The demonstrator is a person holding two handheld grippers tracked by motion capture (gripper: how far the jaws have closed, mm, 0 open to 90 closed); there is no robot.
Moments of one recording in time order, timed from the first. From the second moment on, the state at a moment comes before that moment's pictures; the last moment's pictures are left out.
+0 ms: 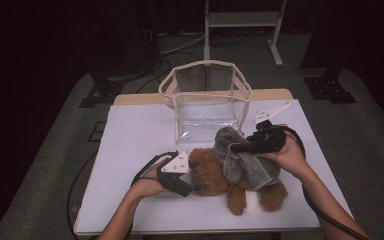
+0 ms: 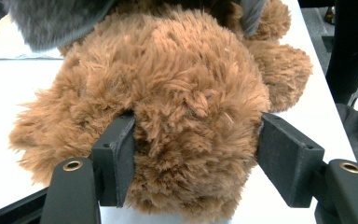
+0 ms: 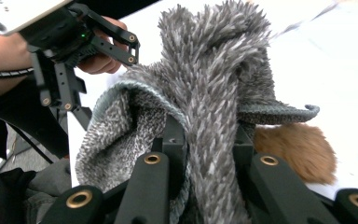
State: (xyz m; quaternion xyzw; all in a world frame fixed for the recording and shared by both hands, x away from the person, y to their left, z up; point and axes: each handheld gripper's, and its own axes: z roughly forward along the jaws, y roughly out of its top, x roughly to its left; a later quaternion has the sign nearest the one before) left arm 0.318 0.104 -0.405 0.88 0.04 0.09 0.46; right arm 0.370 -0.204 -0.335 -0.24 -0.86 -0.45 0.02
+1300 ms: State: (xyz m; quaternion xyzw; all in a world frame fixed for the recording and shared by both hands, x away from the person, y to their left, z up) left arm 0.324 0.101 -0.388 0.87 0.04 0.11 0.47; right arm 0.365 -0.209 -0.370 -0.22 -0.89 -0.40 0.04
